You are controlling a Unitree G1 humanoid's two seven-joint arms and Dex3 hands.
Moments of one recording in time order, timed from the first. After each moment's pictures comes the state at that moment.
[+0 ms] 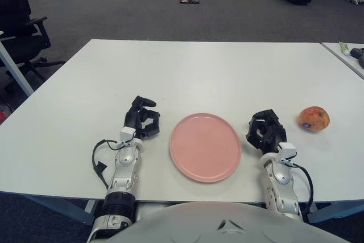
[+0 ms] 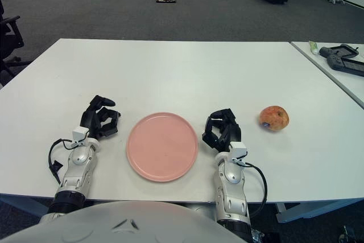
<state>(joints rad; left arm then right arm) 0.07 -0.01 0.06 0.35 0.01 -0.32 0.06 0.28 0.11 -0.08 -0.01 0.06 -0.14 -0.13</state>
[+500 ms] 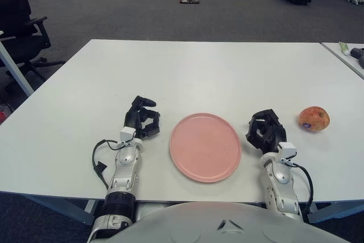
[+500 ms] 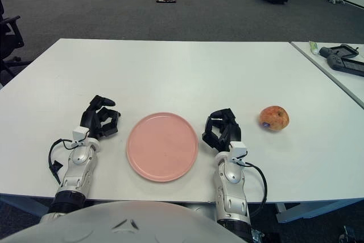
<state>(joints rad) 0.06 -0.01 0.06 0.35 0.01 -0.31 0.07 0.28 0.11 -0.08 -0.01 0.06 -0.14 -0.13</state>
